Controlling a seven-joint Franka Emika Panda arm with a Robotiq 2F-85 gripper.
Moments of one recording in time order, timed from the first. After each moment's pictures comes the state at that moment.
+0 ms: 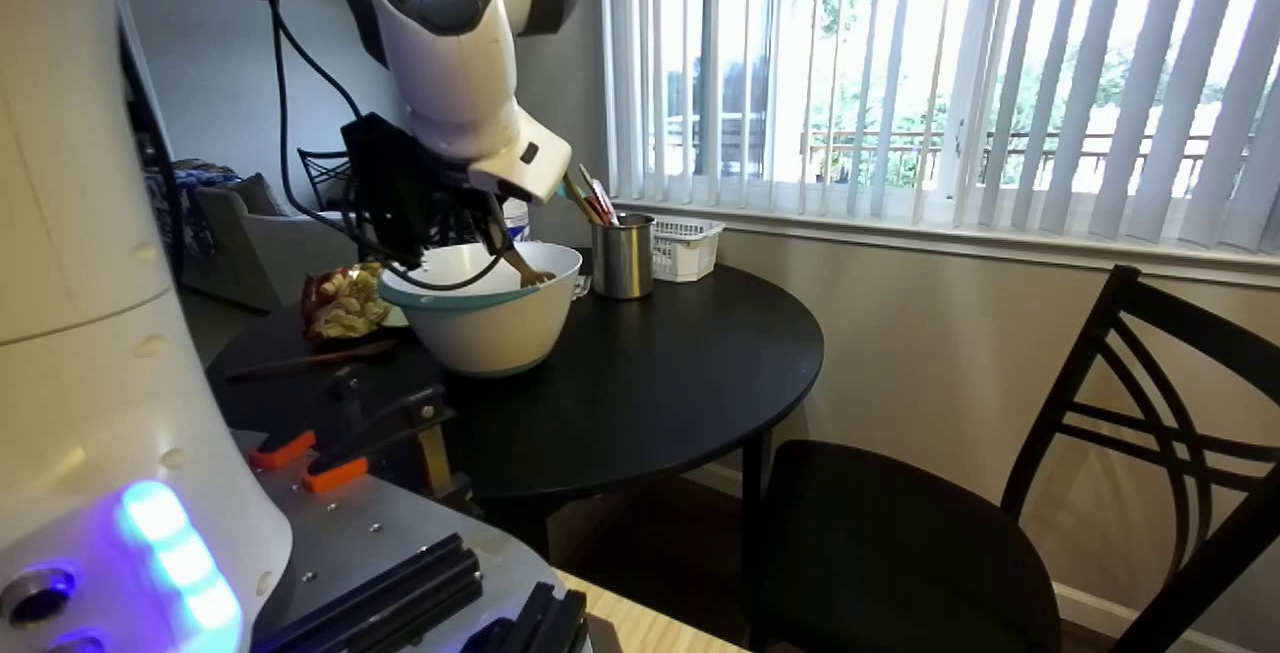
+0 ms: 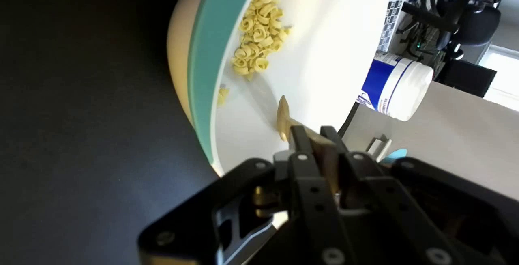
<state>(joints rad) 0.20 0.03 0.04 -2.77 2.46 2.53 -1.57</state>
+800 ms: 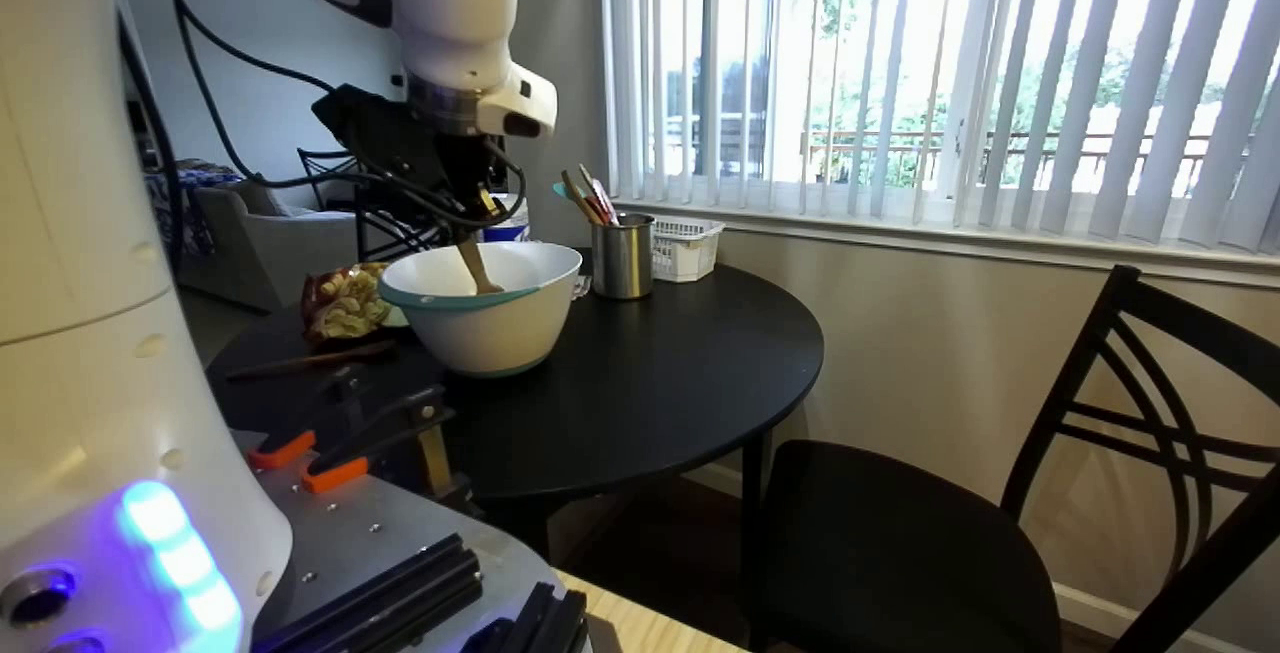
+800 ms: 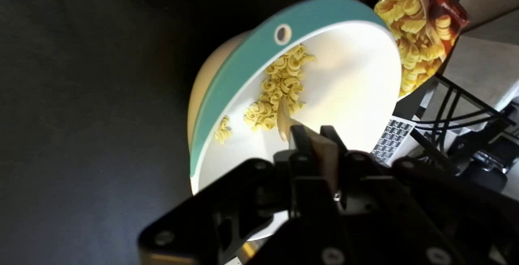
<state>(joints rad) 0.20 -0.07 0.17 -2.77 1.97 2.76 -1.35</state>
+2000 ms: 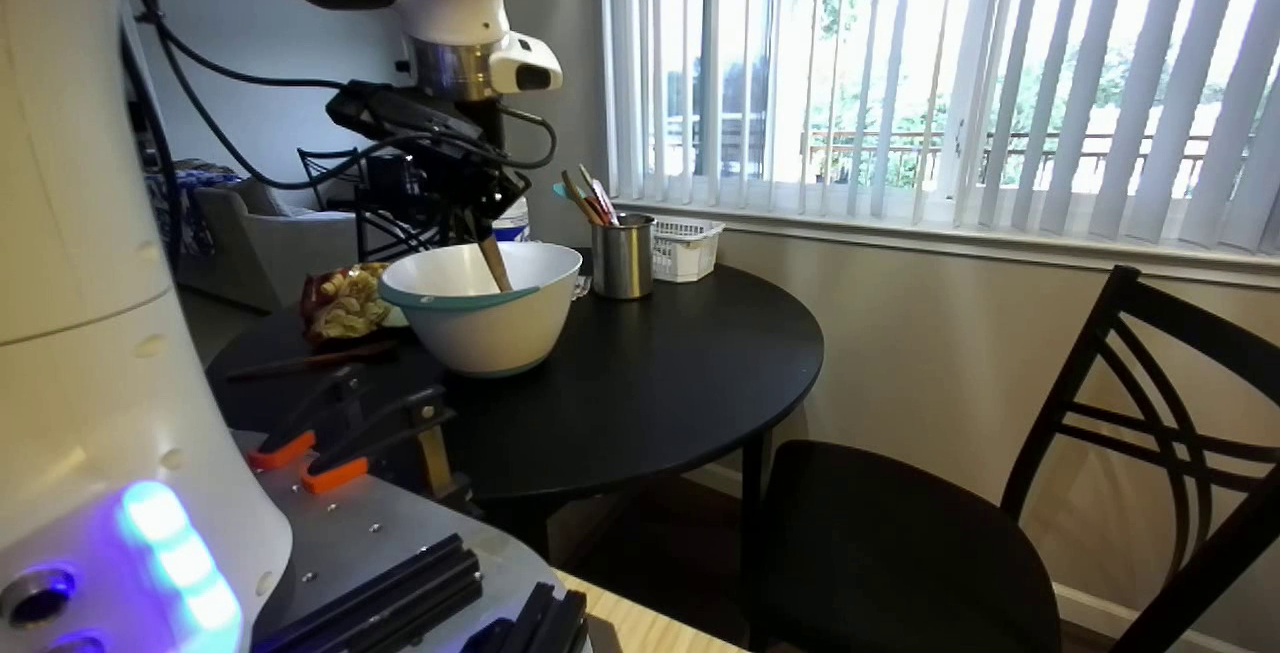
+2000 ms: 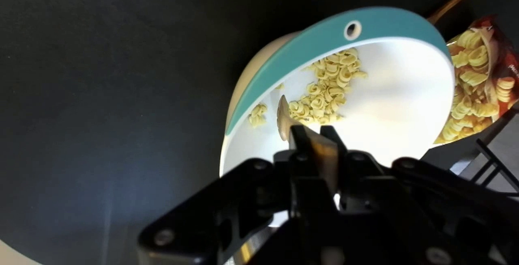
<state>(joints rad) 0.25 -0.09 0.21 -2.77 1.67 2.98 -1.25</state>
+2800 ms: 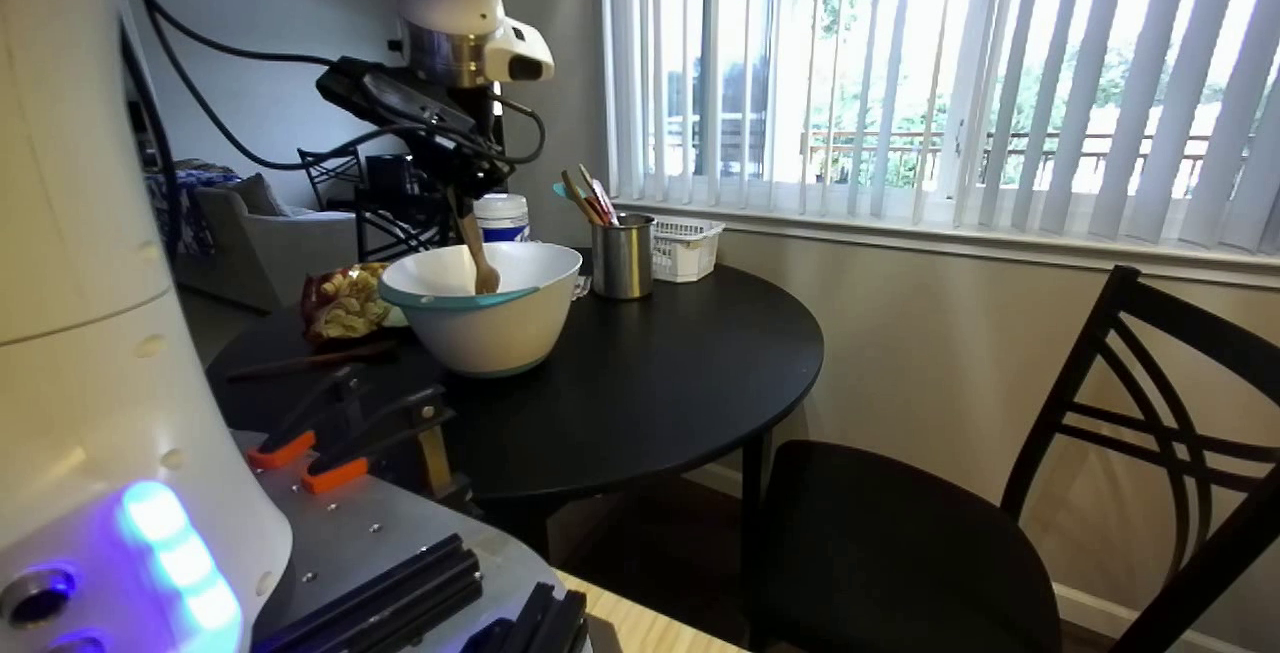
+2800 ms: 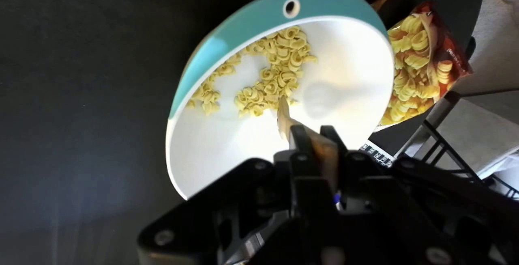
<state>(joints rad) 0.25 -0.14 0.20 -2.77 1.67 2.86 -1.25</state>
